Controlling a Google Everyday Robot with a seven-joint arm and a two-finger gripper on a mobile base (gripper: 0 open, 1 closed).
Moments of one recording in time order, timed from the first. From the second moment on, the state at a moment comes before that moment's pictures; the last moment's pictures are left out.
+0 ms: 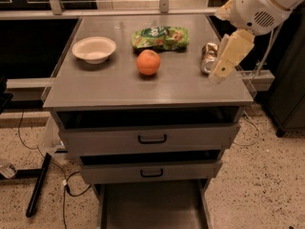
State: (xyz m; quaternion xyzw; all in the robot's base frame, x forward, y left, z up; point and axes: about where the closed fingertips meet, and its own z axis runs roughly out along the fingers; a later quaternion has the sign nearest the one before) arm 0.547 -0.152 0.994 -0.62 0.74 0.02 0.28
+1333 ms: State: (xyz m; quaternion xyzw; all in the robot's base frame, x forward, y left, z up) arm 0.634 -0.056 0.953 -0.60 0.70 0.14 0.37
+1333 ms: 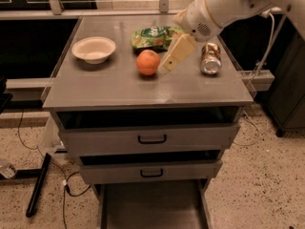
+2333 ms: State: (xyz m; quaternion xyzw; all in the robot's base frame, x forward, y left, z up) arm 0.690 -0.042 0.897 -0.58 0.70 0.11 0.38
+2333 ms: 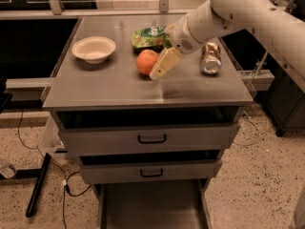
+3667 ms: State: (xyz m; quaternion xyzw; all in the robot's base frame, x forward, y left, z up) arm 0.705 -0.001 0.870 -0.59 0.69 0.18 0.39
